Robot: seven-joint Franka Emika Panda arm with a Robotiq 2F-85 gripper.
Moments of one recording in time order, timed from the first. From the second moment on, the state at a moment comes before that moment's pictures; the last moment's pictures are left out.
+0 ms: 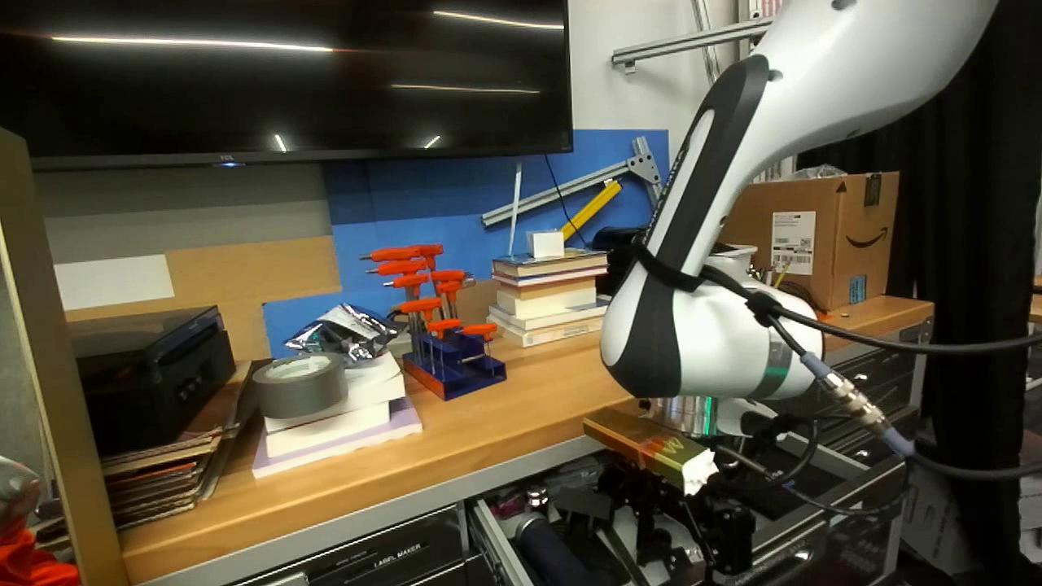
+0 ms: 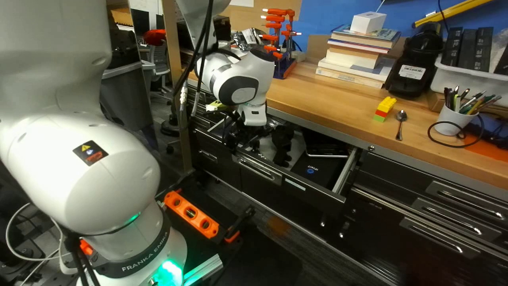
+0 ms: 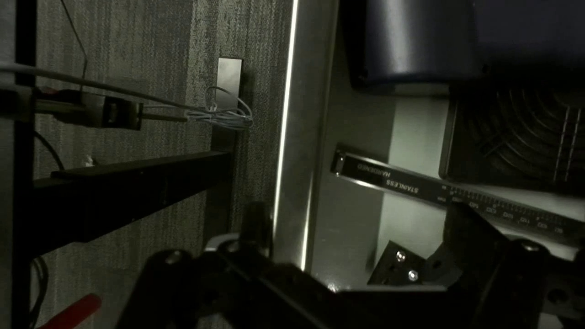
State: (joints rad) arm 0.07 0.29 0.12 -2.56 0.48 2.74 1.16
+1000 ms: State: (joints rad) arm 0.16 0.41 0.14 -2.39 0.46 2.85 1.15
